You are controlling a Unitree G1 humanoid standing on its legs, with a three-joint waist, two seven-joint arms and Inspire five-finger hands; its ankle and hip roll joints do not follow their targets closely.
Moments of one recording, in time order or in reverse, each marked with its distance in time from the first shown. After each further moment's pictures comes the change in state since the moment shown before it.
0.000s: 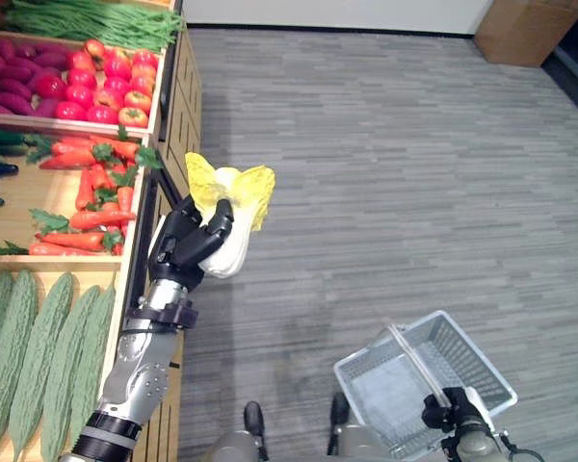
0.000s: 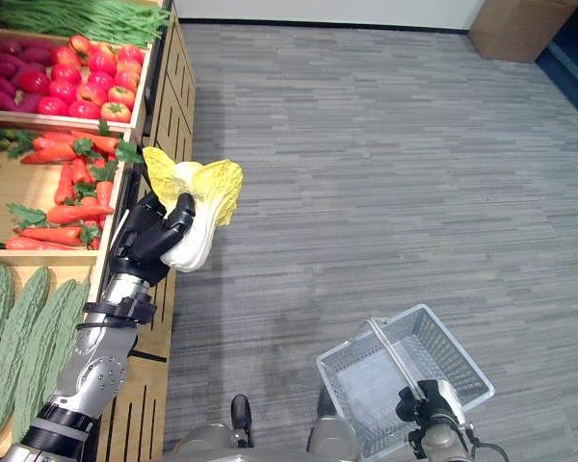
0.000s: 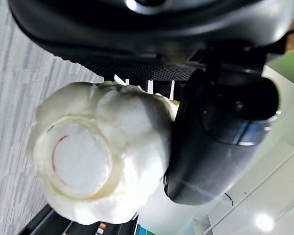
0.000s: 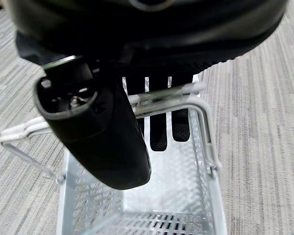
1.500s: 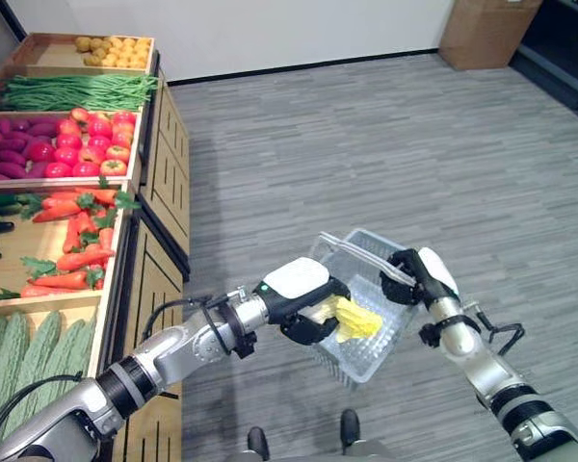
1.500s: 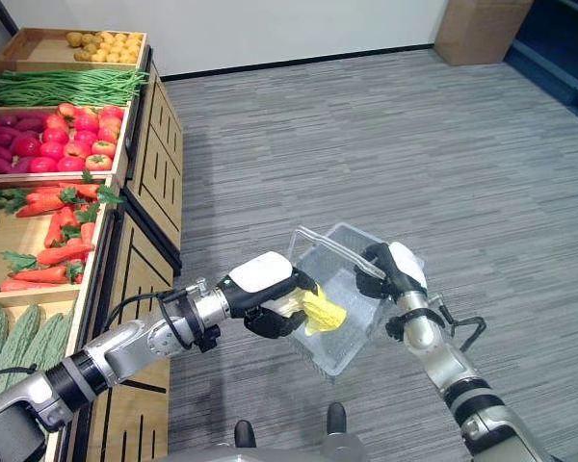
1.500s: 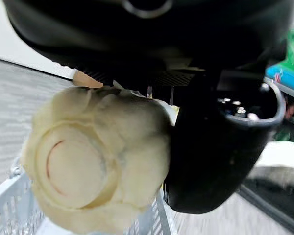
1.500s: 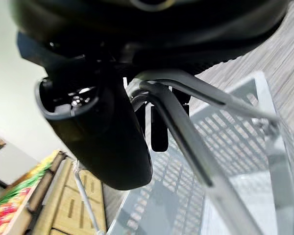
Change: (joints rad) left arm -0.410 0.181 -0.665 0.134 1.350 -0.084 0.164; right arm -0.198 -0.209 0.295 -0.693 0.040 -0.058 -0.002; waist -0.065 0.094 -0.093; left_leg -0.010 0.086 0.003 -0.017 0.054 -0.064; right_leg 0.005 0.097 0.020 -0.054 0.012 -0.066
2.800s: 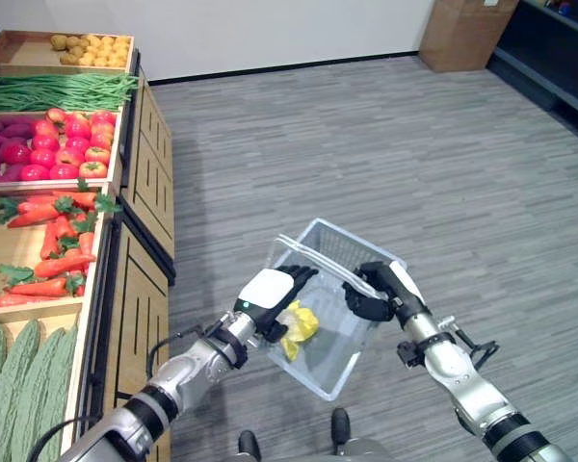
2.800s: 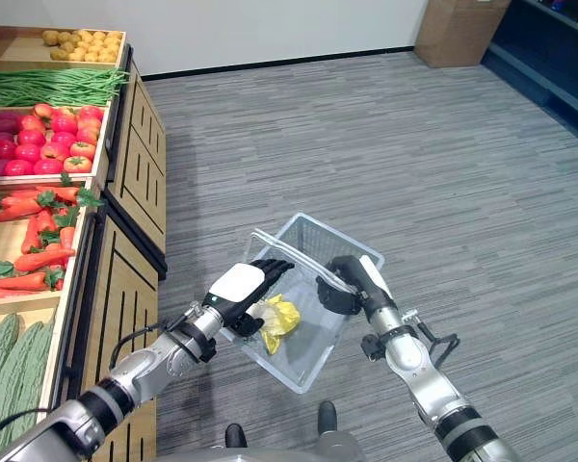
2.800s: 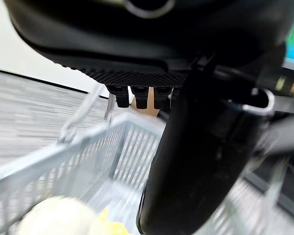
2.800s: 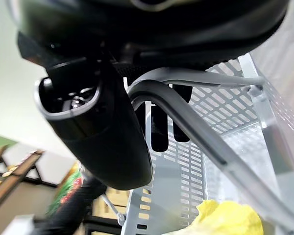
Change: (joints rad) left arm 0.206 -0.175 0.165 0.165 0.174 0.126 0.191; right arm 0.200 0.039 -0.007 -0.177 0.187 -0.018 0.107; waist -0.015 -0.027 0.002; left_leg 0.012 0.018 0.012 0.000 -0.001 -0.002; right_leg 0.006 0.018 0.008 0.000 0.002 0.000
